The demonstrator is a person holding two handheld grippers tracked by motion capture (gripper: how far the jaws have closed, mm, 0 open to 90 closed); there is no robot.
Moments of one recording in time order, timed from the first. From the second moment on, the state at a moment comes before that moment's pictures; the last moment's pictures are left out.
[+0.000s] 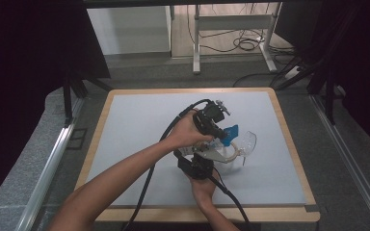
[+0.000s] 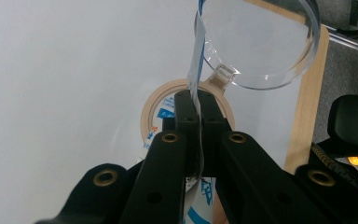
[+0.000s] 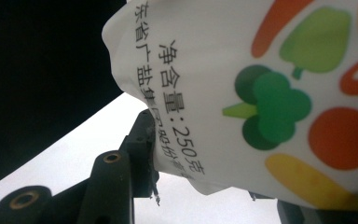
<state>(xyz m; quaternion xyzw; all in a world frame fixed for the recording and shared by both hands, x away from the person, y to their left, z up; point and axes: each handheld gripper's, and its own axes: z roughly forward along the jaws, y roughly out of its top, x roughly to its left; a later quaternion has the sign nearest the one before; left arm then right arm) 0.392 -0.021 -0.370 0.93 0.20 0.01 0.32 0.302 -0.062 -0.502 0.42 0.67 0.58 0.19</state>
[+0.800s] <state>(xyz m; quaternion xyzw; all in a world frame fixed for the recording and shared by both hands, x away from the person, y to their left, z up) 0.393 -0.026 -0.366 0.93 0.20 0.01 0.31 0.304 -0.061 -0.499 0.43 0.66 0.59 0.19</state>
